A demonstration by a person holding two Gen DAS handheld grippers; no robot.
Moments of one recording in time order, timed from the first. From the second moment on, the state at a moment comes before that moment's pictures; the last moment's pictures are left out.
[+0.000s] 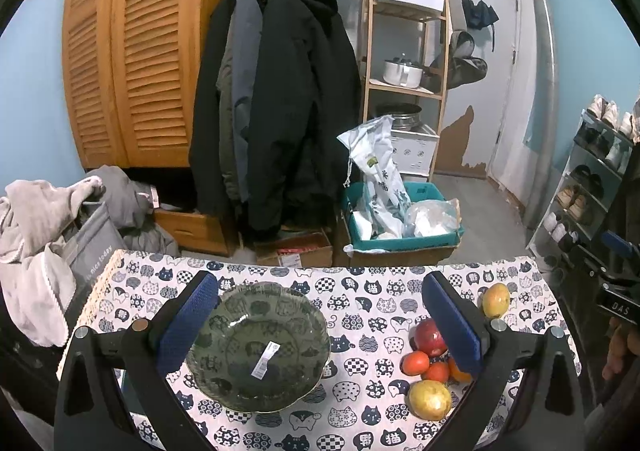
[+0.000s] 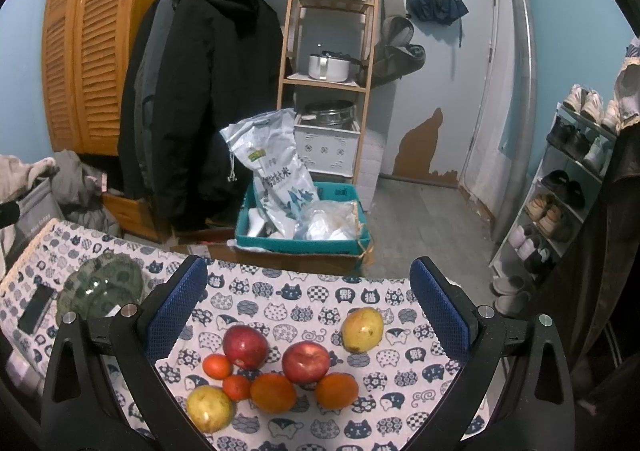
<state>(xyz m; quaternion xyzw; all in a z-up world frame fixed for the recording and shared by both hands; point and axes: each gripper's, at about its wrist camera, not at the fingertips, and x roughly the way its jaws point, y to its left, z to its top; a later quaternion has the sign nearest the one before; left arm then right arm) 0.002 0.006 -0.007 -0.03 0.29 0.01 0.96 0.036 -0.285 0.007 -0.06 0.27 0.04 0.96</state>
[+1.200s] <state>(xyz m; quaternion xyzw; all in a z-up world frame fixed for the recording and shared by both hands) 0.006 0.009 -0.010 -0.04 0.31 0.01 0.95 0.036 -0.283 0.010 -0.06 0.27 0.04 0.96</state>
